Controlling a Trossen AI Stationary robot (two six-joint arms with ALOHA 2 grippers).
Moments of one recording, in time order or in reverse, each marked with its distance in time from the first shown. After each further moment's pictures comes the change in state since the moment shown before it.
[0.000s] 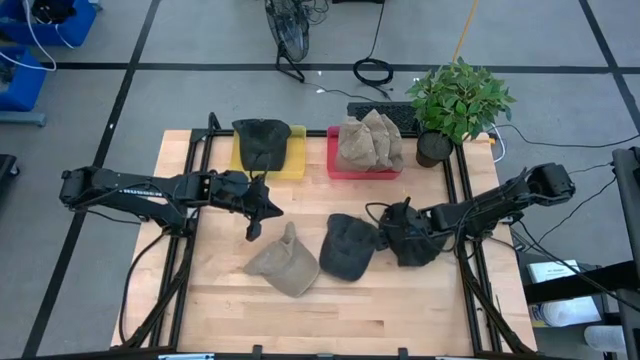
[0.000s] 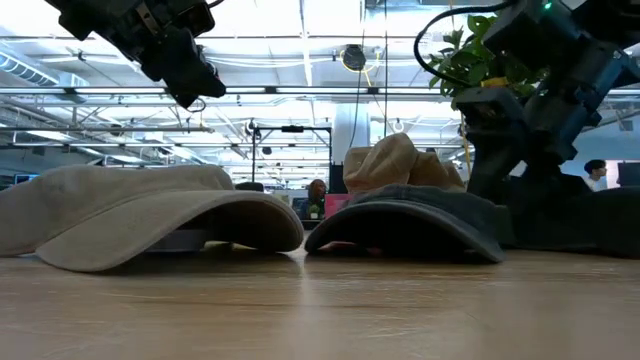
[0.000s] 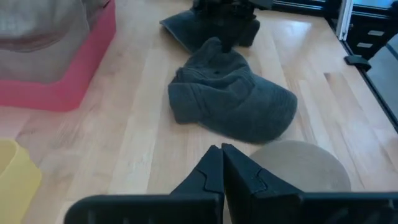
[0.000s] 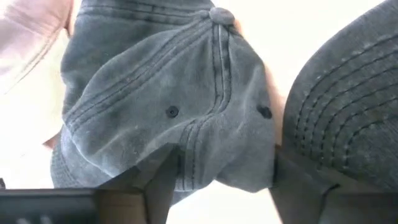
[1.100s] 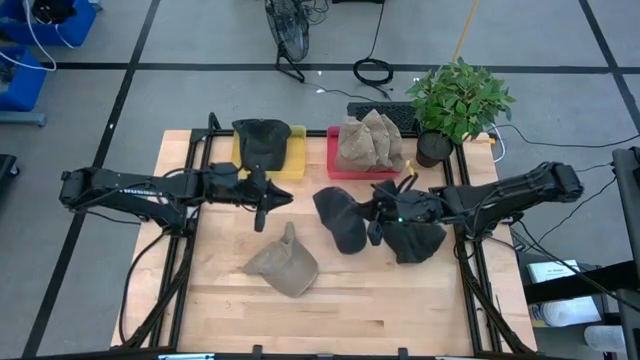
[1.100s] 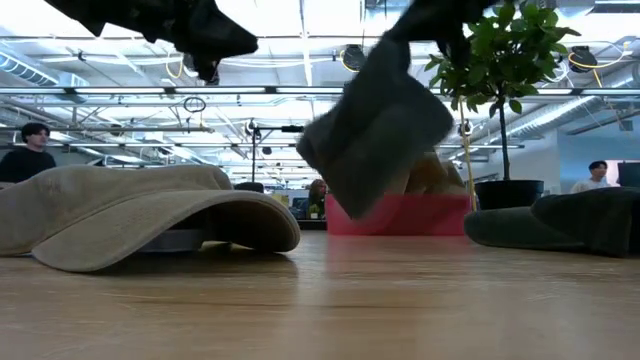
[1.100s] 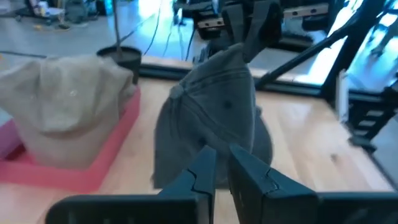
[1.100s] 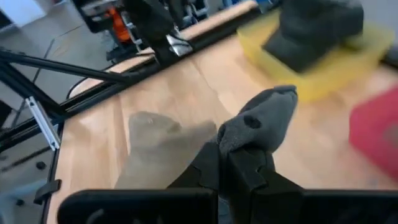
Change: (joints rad) left arm 0.019 0.000 0.000 0.308 -0.053 -0.011; right arm -0.013 -0.105 0.419 -0.065 0.191 -0.783
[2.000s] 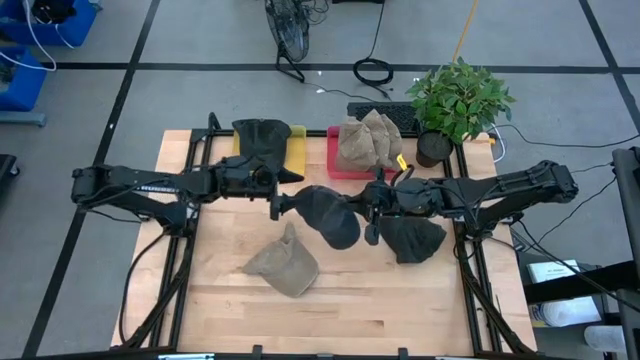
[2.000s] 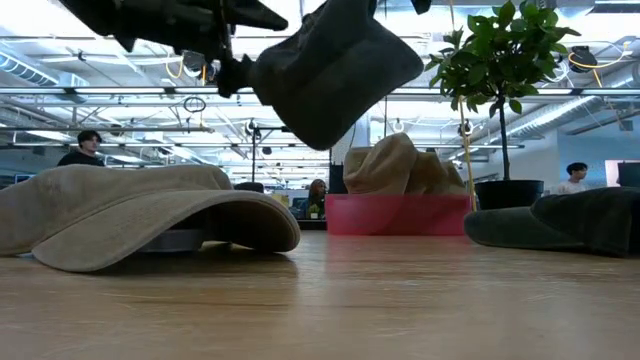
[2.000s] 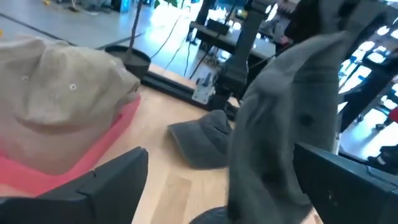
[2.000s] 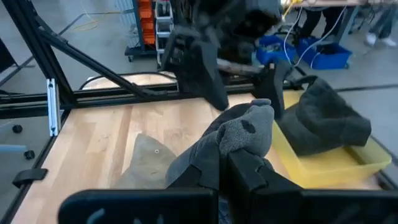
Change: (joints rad) left arm 0.070 0.153 0.027 0.205 0.036 -0.257; right arm -0.015 0.071 0.219 -0.004 -0.060 -0.419
